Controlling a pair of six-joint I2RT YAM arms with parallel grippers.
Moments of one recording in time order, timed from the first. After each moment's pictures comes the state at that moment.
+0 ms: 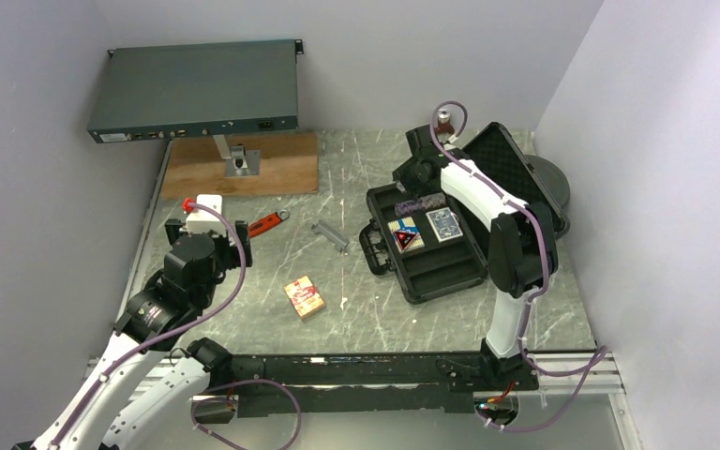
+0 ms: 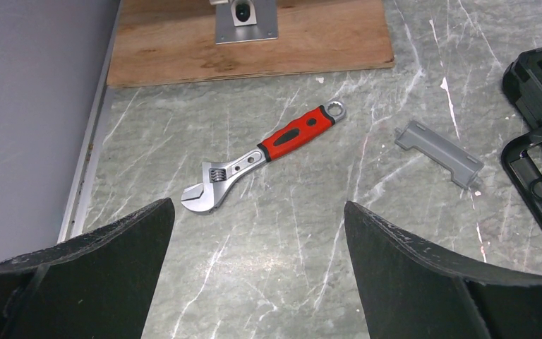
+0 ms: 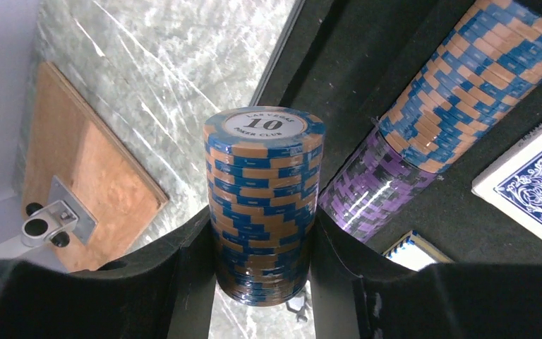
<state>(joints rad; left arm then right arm) -0.55 0.56 0.80 -0.62 -0.57 -0.15 0.39 1.88 1.55 -0.59 0.19 1.21</state>
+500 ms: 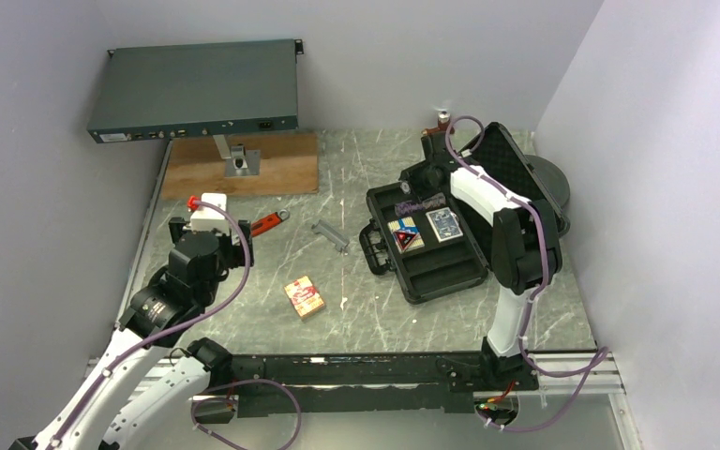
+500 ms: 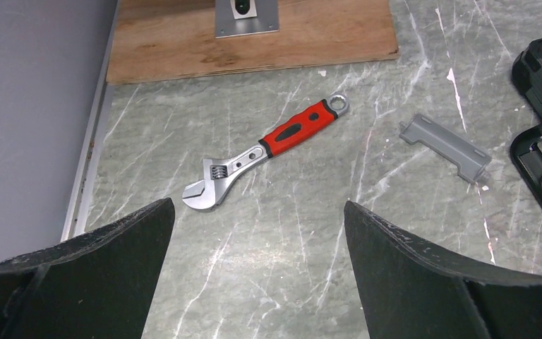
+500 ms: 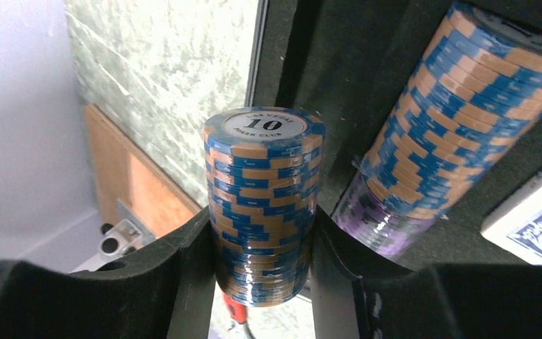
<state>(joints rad) -0.55 0.59 0.80 -0.62 -0.57 -0.15 0.30 1.90 1.44 -0.47 0.05 1.37</state>
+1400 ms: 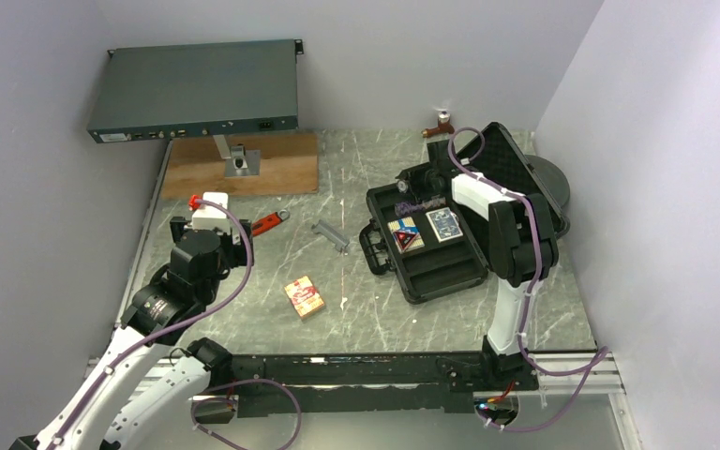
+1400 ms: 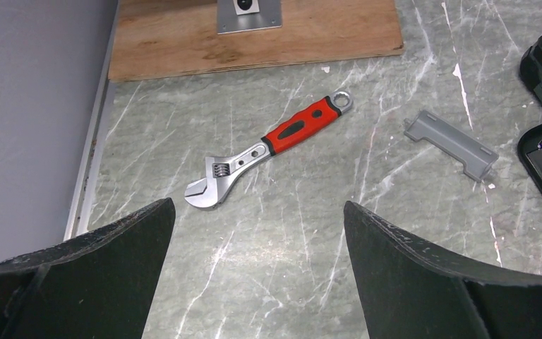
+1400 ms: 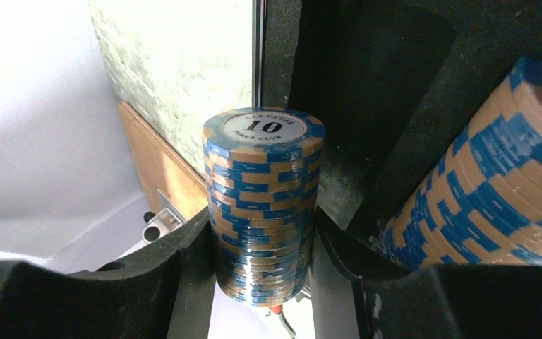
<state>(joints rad) -0.54 0.60 0.80 -0.62 -0.56 -0.14 0.25 1.96 1.36 -0.23 -0.10 1.47</state>
